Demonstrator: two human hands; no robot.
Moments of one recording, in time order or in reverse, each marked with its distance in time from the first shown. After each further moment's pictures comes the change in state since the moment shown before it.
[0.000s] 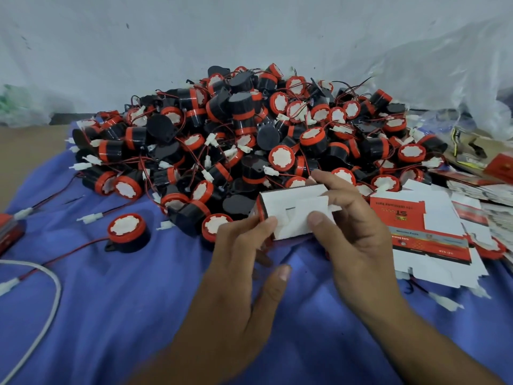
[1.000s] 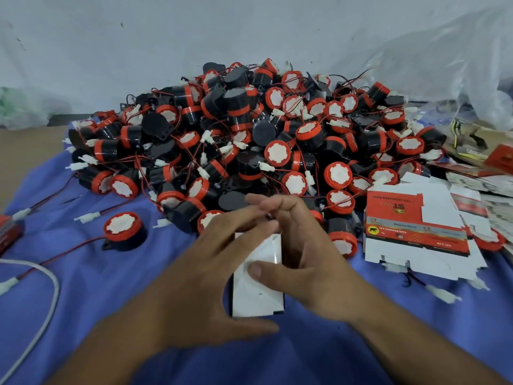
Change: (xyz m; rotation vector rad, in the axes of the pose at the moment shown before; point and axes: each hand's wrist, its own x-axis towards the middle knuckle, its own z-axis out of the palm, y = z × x) left_hand 0.013 -0.033 -0.032 0.166 -0.390 0.189; right_hand -0.008 0.013 0.014 0.244 -0.512 0.222
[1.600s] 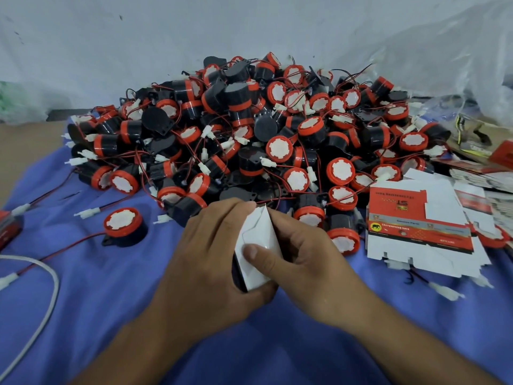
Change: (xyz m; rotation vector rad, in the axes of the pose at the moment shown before) left_hand 0.006 0.010 0.017 0.249 0.325 -0.111; right_hand -0.003 -0.001 0.011 -0.215 0.106 0.091
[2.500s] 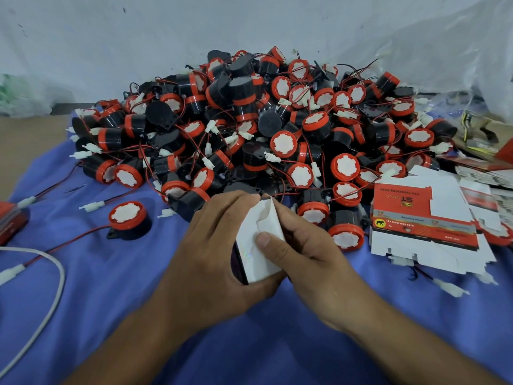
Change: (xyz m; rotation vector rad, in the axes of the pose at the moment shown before) left_hand 0.001 -0.003 -0.002 -0.091 0.003 0.000; right_hand -0.001 0.010 0.006 0.215 -0.005 0.045
